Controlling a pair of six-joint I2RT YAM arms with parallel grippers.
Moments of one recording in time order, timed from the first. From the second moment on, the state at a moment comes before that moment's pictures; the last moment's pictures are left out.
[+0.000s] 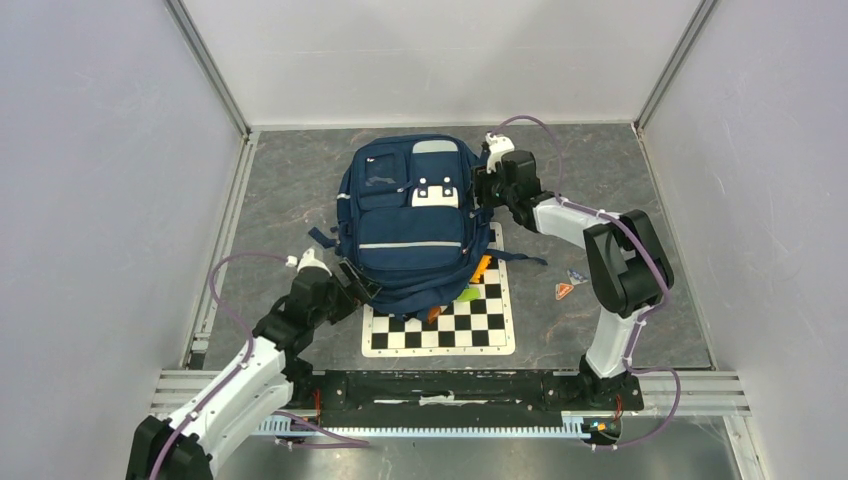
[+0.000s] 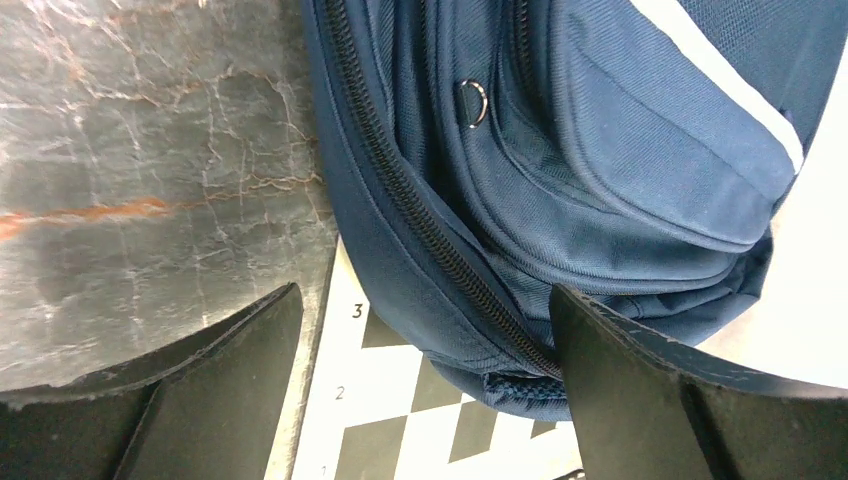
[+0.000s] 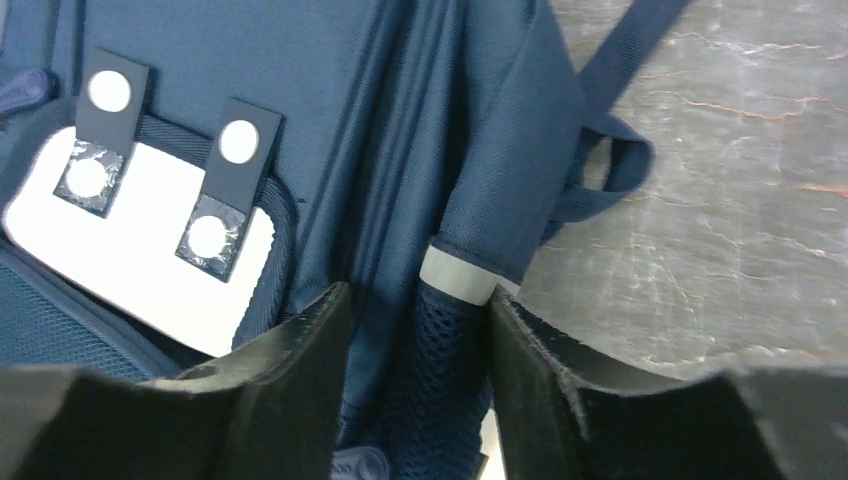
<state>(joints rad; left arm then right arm) -0.44 0.68 0.27 -0.27 -0.02 -0.92 0.39 1.85 1.13 0.19 -0.08 0.11</state>
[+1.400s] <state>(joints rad) -0.08 1.61 1.23 -0.32 0.20 -0.33 0.75 1.32 0.59 0.26 0.06 0.28</state>
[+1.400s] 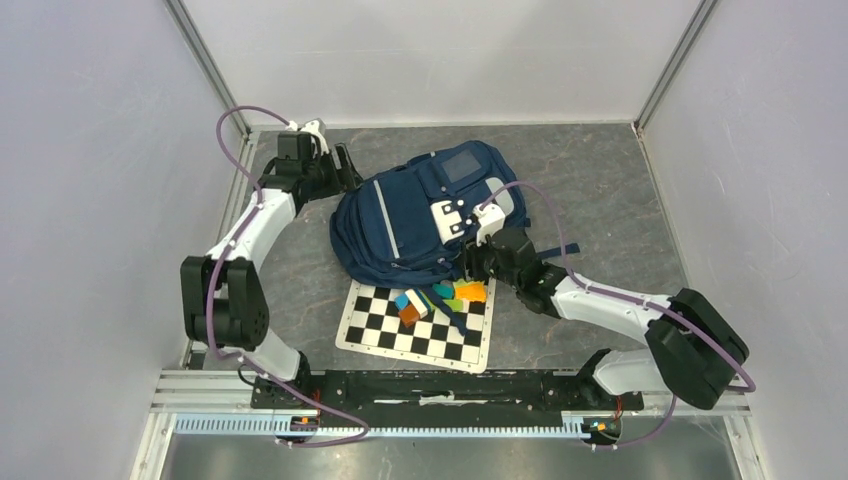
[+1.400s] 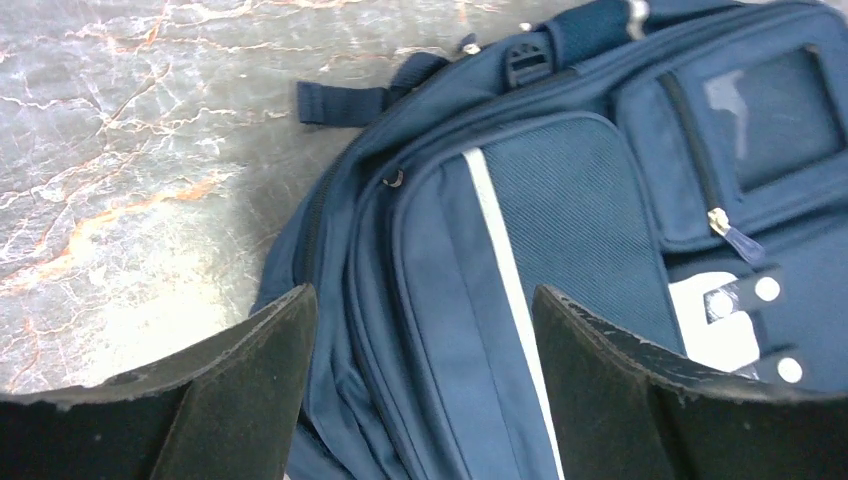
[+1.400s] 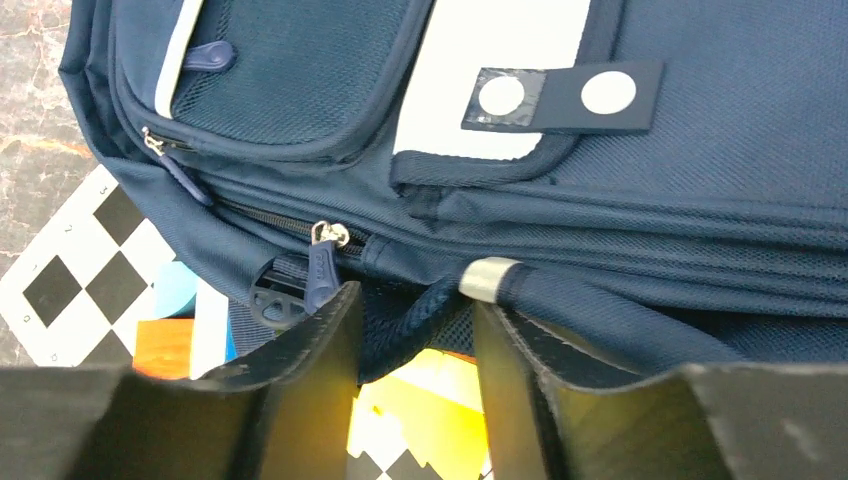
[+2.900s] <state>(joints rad) -0.51 1.55 1.10 -0.50 0.34 0.52 0.78 0.90 0.50 0.12 0.14 0.13</state>
